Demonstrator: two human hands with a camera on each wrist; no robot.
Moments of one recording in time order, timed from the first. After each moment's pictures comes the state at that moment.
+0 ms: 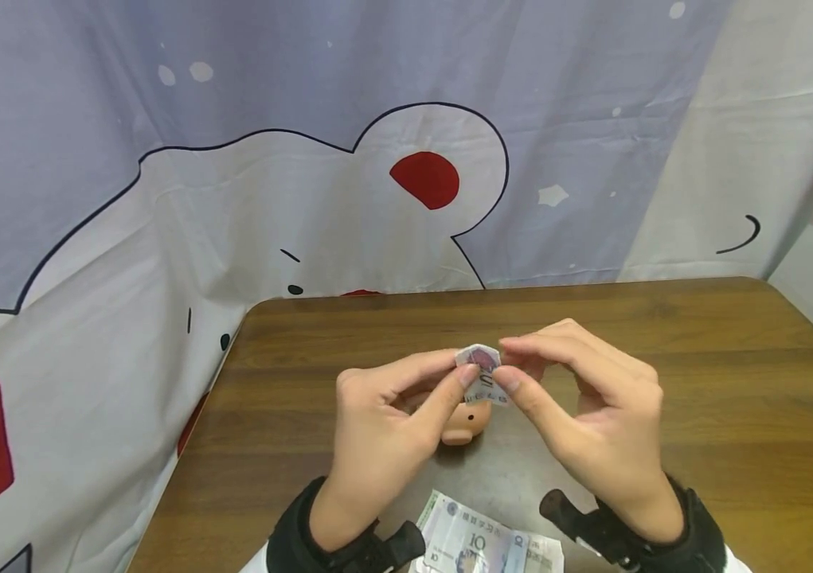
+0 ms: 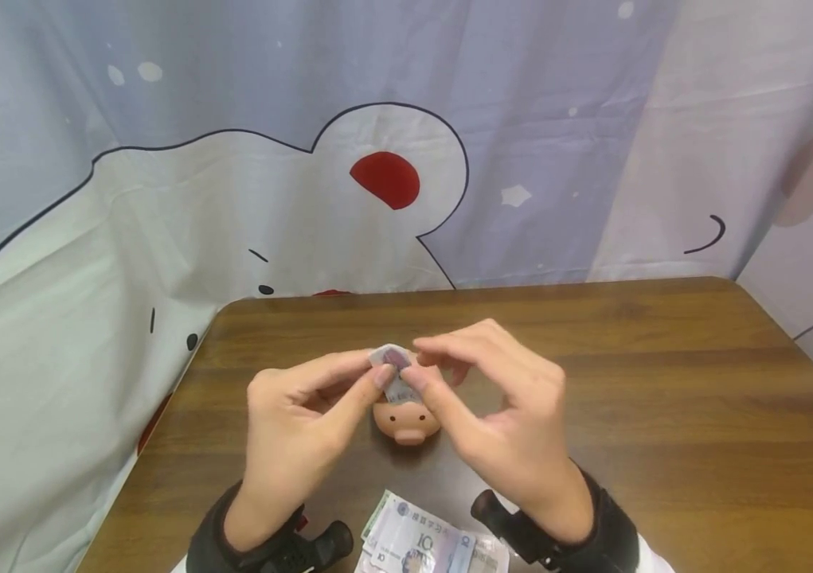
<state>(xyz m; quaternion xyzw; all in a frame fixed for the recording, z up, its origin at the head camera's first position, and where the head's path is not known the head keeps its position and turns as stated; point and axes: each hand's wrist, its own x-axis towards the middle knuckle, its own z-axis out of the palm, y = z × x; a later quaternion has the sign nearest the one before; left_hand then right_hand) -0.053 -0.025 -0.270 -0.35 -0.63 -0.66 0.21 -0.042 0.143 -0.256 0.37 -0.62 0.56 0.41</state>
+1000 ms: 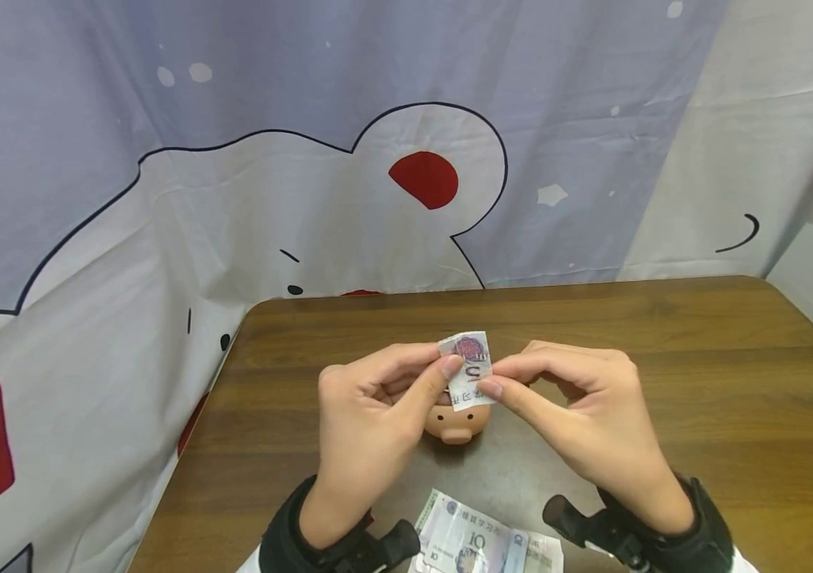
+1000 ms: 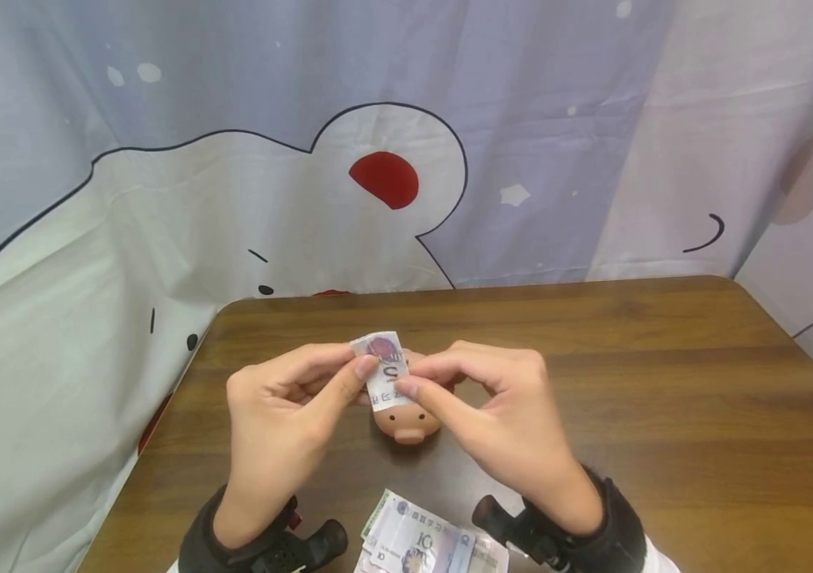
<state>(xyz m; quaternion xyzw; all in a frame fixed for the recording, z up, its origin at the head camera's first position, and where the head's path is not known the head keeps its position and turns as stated) -0.054 -0.030 -0.268 -0.29 -0.65 -0.67 0.22 -0.040 0.158 -0.265 0.33 -0.69 0.59 0.24</state>
